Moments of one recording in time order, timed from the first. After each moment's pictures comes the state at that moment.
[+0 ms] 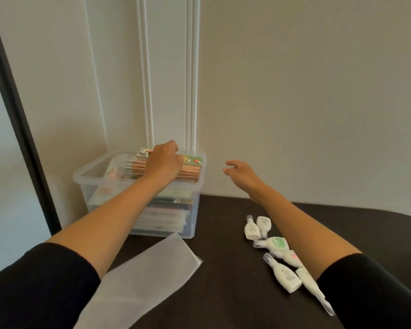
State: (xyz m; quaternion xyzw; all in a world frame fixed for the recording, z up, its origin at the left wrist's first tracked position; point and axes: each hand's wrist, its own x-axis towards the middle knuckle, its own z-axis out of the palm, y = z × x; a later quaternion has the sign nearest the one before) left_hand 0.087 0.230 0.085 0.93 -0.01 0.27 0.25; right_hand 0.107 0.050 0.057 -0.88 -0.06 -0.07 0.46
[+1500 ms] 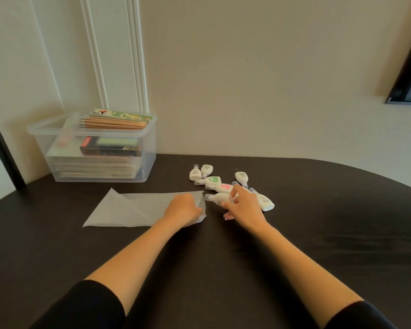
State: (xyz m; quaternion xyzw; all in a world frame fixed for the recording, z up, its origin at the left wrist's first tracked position) left_hand -0.061 0.066 -0.062 0.97 -0.01 -0.06 0.24; right_hand -0.083 -0.088 -0.071 -0.89 0.00 -0.09 0.44
